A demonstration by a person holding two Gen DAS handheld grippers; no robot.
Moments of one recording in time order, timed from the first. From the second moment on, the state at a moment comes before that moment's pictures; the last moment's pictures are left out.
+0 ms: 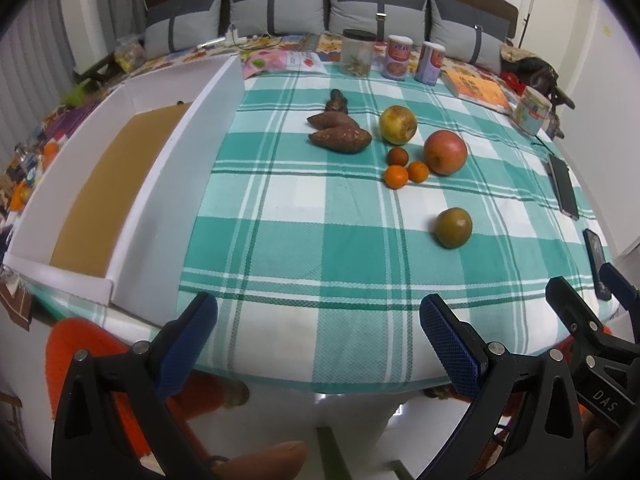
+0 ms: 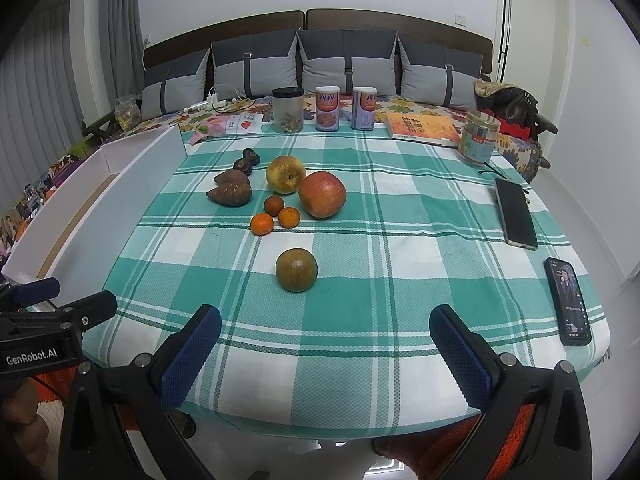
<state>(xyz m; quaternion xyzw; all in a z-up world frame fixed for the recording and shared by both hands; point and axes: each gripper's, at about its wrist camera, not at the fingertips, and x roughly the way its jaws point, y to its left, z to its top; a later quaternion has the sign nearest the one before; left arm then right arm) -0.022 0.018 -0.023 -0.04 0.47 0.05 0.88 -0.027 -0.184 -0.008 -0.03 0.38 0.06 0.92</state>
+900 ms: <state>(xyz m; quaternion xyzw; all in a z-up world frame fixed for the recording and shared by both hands) -0.017 0.008 -0.030 -0.02 0.48 0.06 0.88 -0.022 -0.190 -0.017 -0.02 0.40 0.06 0.92</state>
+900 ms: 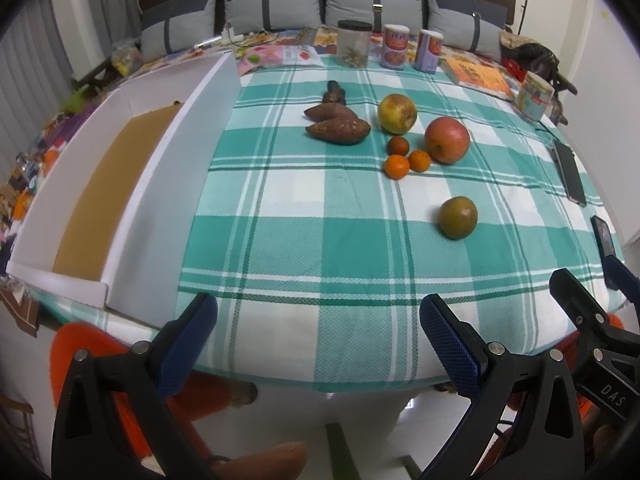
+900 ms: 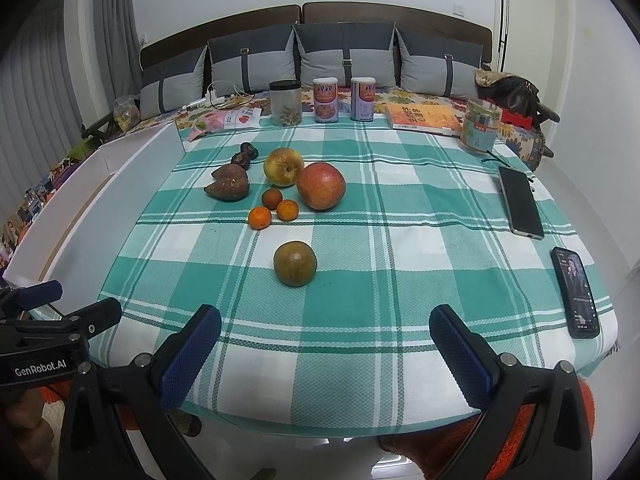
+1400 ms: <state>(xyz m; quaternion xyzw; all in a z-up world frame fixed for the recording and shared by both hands) -0.018 0.006 -0.027 -0.02 0.48 0.05 0.88 -0.024 -0.190 -0.015 -0.02 0.39 0.06 0.92</state>
